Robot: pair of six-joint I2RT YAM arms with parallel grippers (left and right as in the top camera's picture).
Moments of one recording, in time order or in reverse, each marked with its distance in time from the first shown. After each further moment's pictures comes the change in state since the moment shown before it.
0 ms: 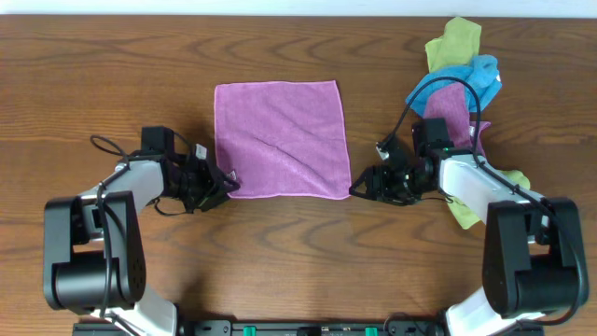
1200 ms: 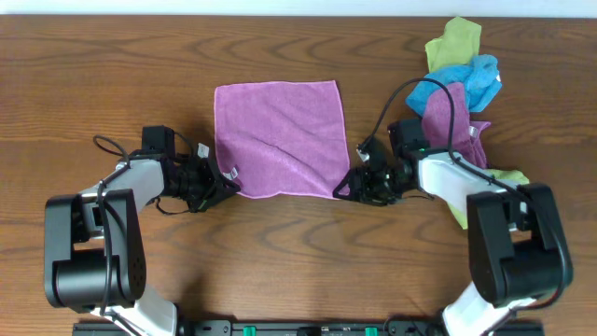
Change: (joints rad) left arm 0.000 0.006 0.006 0.000 0.078 -0.019; right arm 0.108 0.076 0.018 0.084 -0.042 0.092
